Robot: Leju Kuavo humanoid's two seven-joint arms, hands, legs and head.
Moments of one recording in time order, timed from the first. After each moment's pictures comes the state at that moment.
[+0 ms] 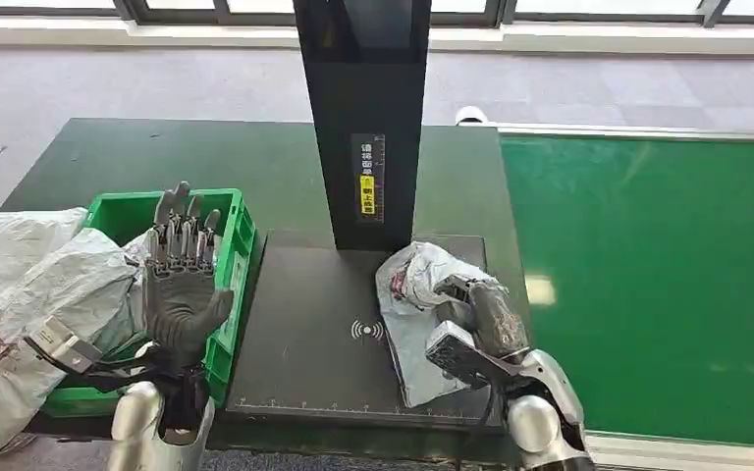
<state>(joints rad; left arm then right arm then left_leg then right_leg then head) -0.05 -0.24 0.02 -1.64 0.19 -0.38 -0.58 -0.09 0.15 0.18 -1.35 0.72 0.00 -0.52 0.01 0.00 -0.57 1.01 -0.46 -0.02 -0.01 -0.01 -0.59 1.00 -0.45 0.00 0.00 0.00</state>
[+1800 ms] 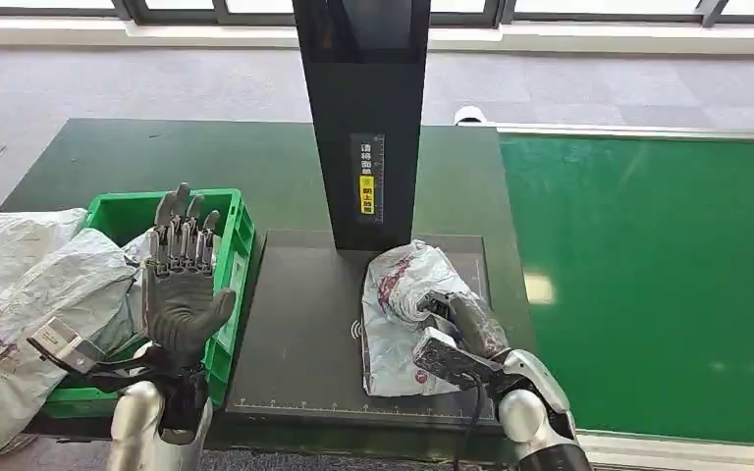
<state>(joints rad) -0.05 -0.24 0.03 -1.64 0.16 -0.38 -0.59 -0.14 0.12 0.20 -1.20 0.71 0.07 -0.55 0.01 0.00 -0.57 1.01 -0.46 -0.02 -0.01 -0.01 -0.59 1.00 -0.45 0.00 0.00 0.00</state>
